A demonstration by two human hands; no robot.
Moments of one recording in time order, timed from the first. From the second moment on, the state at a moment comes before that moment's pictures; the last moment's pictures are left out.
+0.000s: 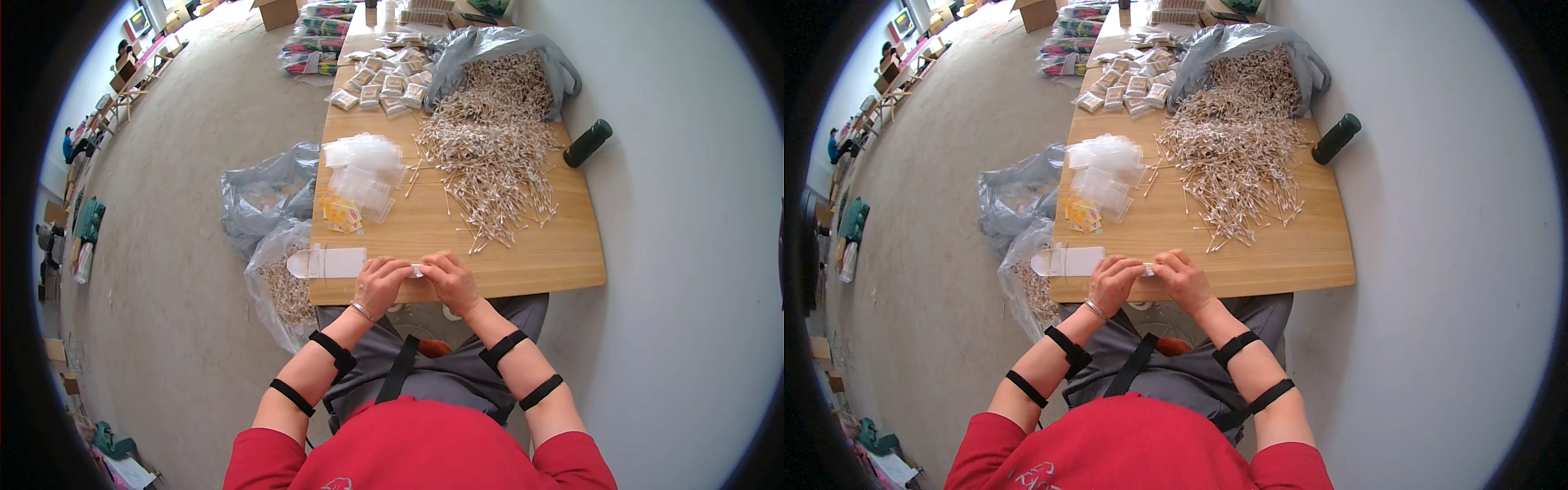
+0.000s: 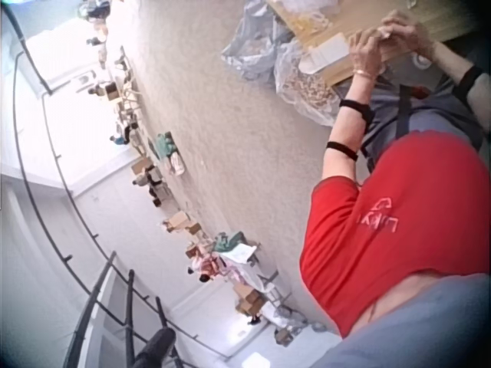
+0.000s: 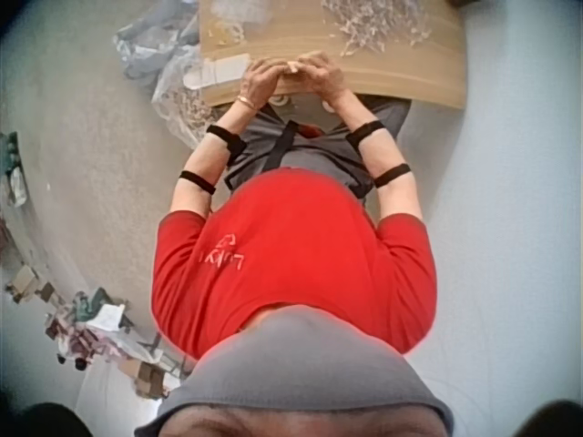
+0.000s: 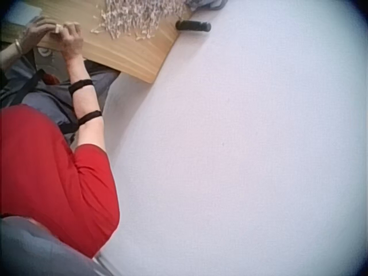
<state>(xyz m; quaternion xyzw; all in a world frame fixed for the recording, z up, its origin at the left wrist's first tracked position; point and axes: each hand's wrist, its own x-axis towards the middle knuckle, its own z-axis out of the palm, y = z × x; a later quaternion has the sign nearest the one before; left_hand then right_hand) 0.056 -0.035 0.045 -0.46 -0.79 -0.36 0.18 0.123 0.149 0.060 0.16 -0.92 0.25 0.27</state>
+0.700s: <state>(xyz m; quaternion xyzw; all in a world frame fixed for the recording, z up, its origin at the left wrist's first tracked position) 0.046 -0.029 0.045 -0.02 -0.62 -0.72 -0.32 0.089 0.154 0.063 -0.10 -0.67 0.72 -0.15</state>
